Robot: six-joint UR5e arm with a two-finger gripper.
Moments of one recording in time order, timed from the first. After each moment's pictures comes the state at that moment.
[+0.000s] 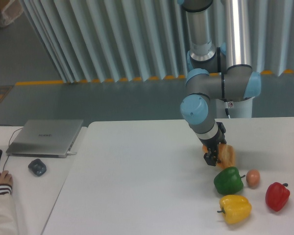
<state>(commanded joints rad) 2.14 -1.87 -1.75 -1.31 1.81 1.85</state>
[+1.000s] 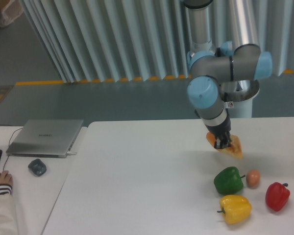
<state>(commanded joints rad) 2.27 -1.78 -1.54 -1.56 1.79 1.87</state>
